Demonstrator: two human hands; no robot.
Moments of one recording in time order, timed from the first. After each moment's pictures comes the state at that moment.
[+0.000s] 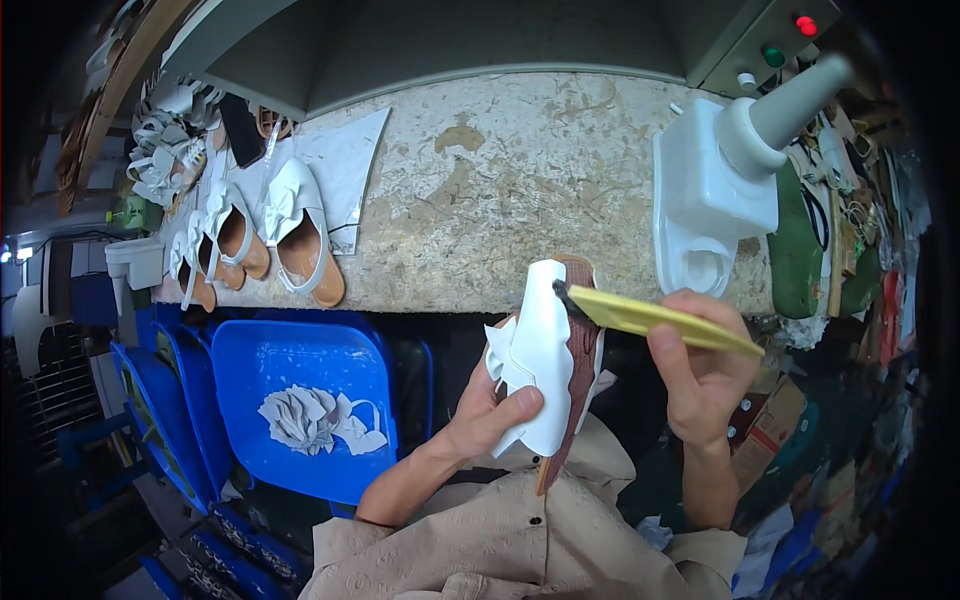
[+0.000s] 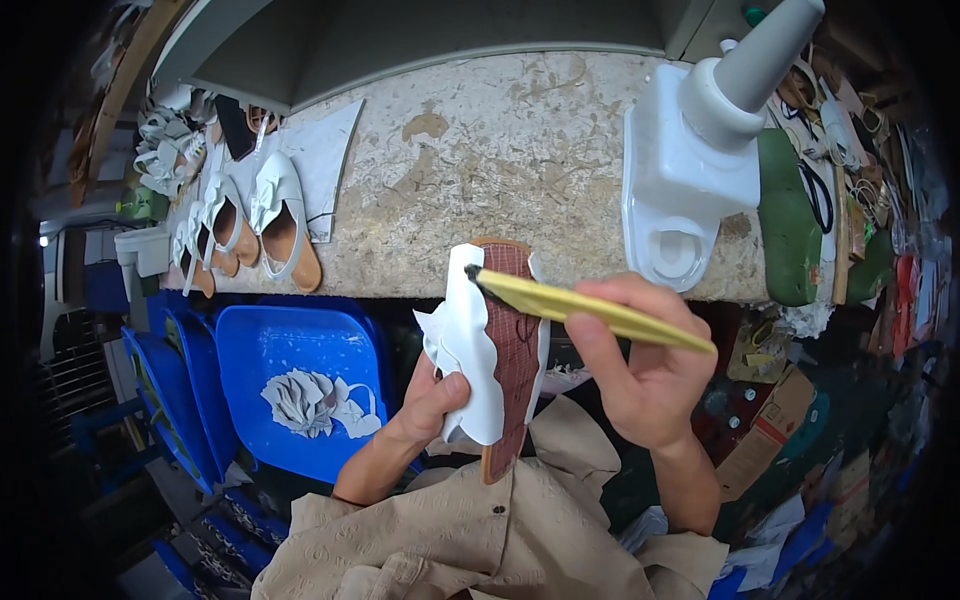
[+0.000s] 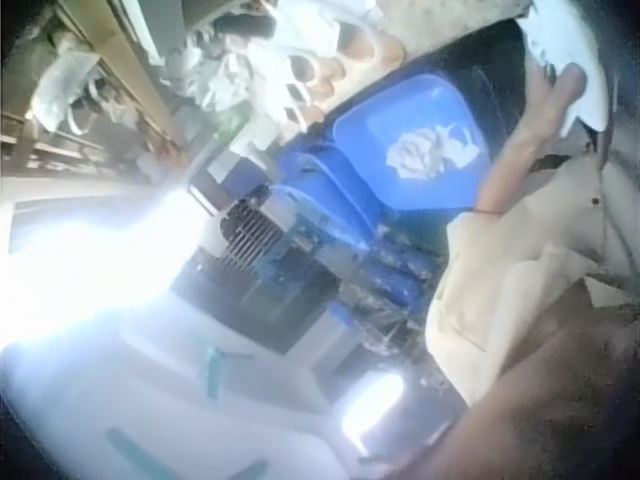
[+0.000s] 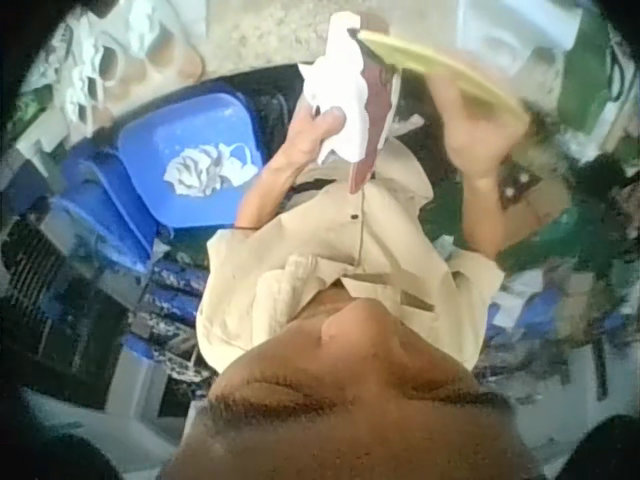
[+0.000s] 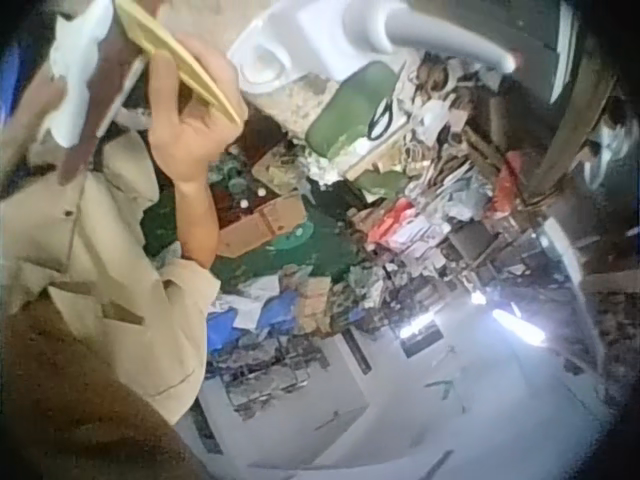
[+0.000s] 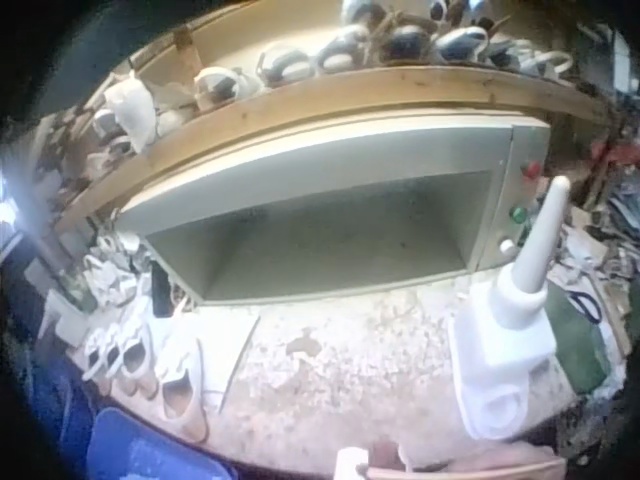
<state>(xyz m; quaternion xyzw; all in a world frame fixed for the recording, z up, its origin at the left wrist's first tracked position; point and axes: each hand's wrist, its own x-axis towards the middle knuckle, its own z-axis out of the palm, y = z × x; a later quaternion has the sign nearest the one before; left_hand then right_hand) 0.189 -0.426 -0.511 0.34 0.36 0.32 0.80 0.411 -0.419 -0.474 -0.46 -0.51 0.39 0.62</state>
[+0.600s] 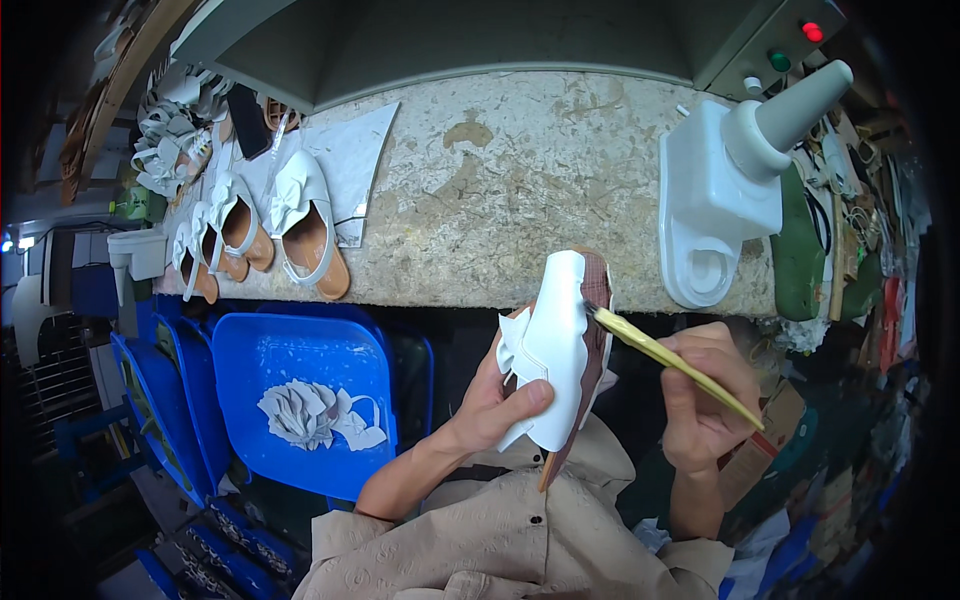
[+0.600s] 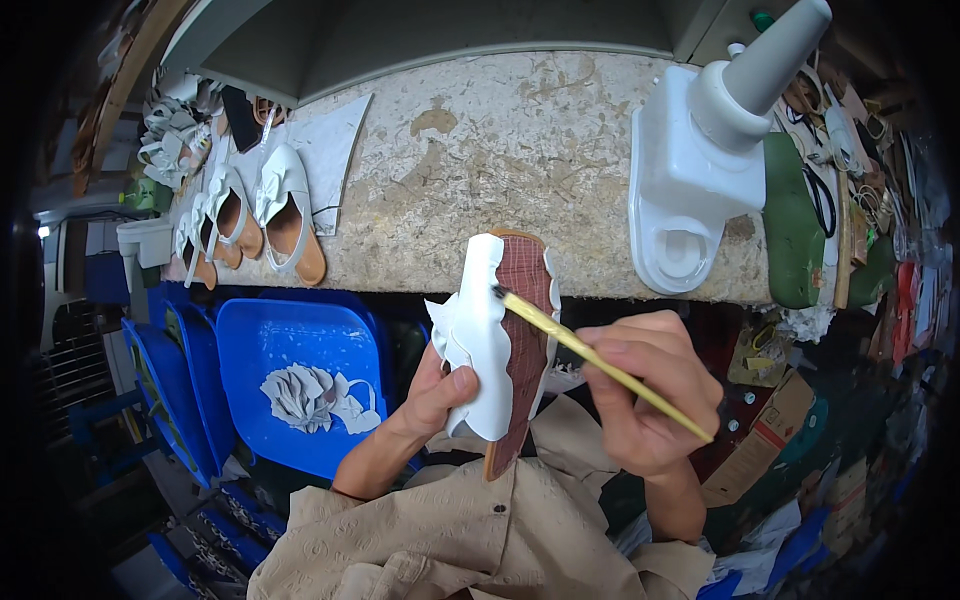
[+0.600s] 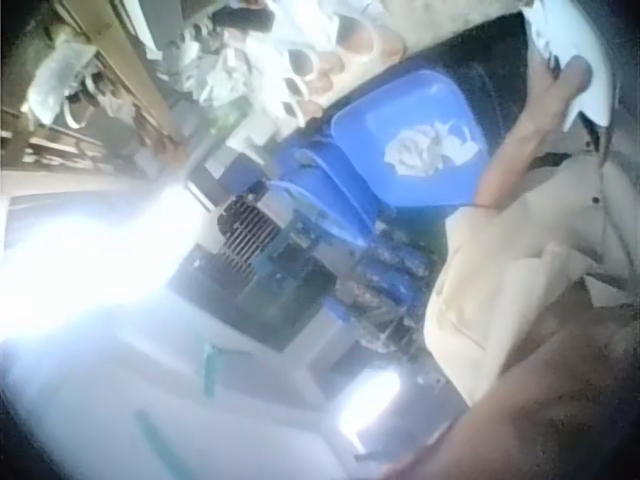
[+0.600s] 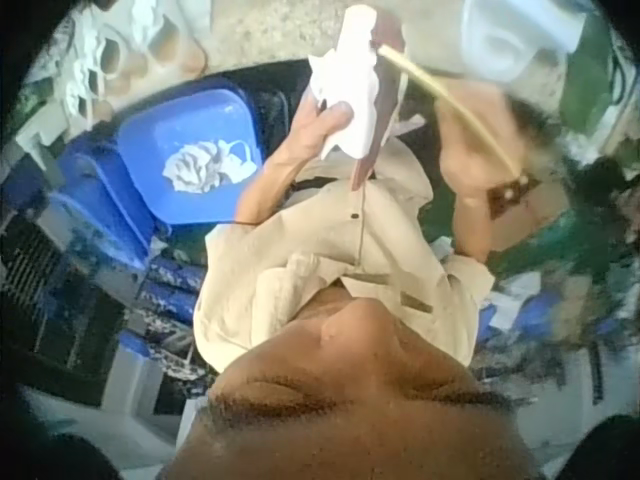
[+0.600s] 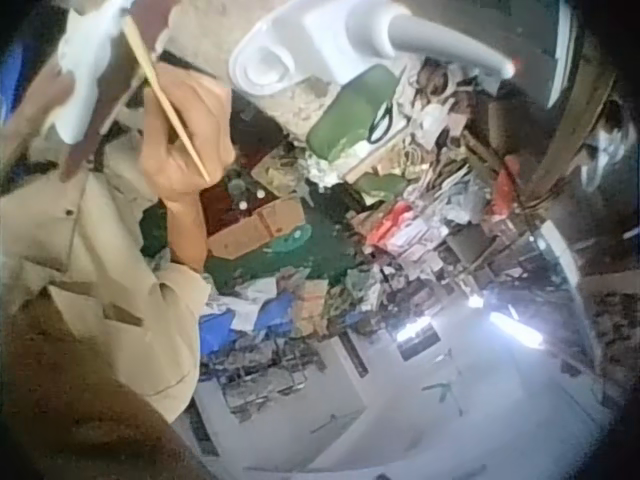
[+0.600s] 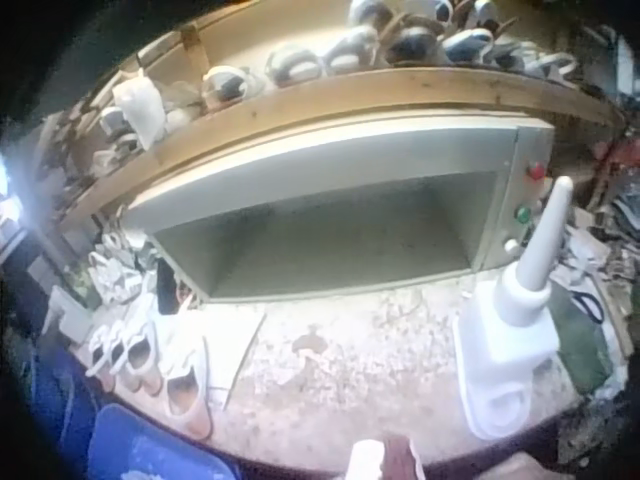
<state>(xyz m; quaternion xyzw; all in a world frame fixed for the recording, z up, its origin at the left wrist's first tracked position) 0.190 -0.424 -0.507 0.35 0.36 0.32 0.80 0.405 -0.432 -0.471 -0.46 -0.60 0.22 0.61</state>
